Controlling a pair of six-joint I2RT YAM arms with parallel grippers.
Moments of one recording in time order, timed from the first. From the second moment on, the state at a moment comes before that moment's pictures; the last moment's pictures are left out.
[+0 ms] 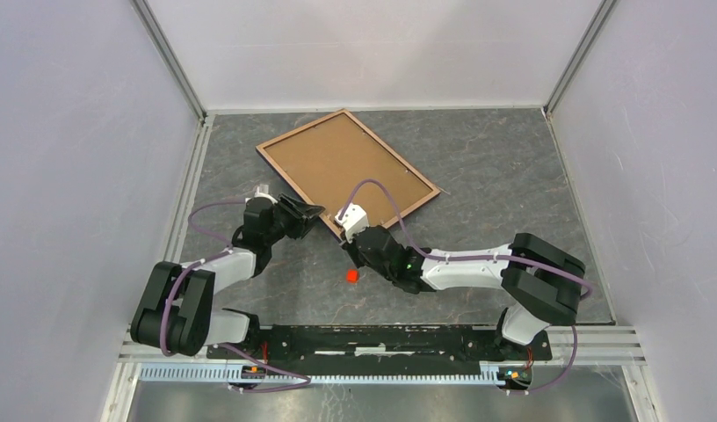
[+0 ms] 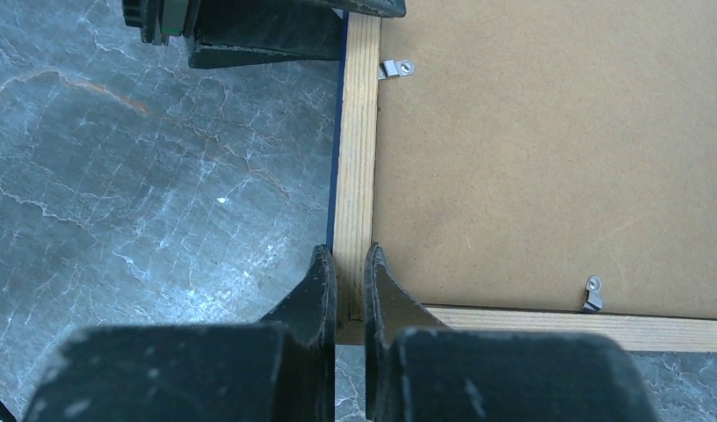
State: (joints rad) left arm -0.22 1.32 0.37 0.50 0.30 -1.21; right arm 1.15 1.62 0.80 0.37 0.35 0.12
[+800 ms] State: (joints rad) left arm -0.23 1.06 0.58 0.05 0.25 -1.21; right arm 1.13 1.34 0.78 0.29 0.17 -0.21
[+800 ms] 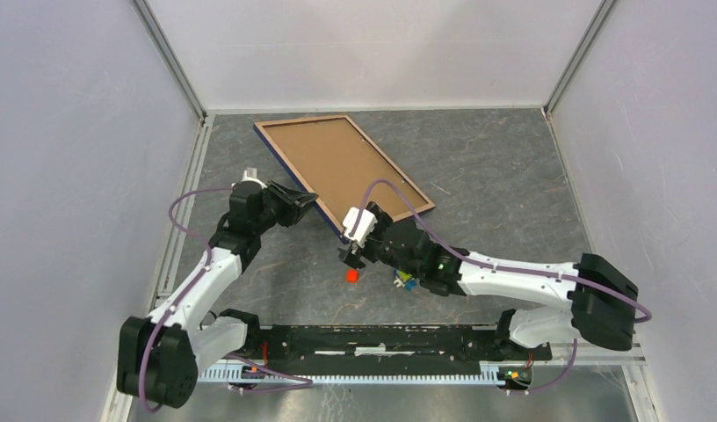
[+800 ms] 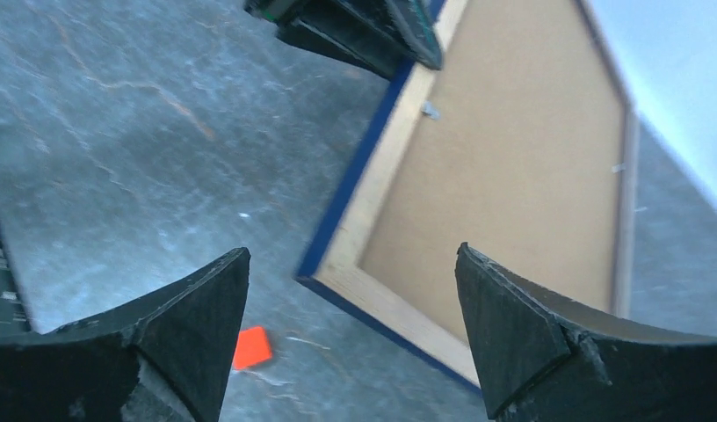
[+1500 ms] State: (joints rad) left arm -0.23 0.86 0.71 -0.27 0.24 -1.21; right arm 1.27 1.40 0.54 0.82 0.56 -0.76
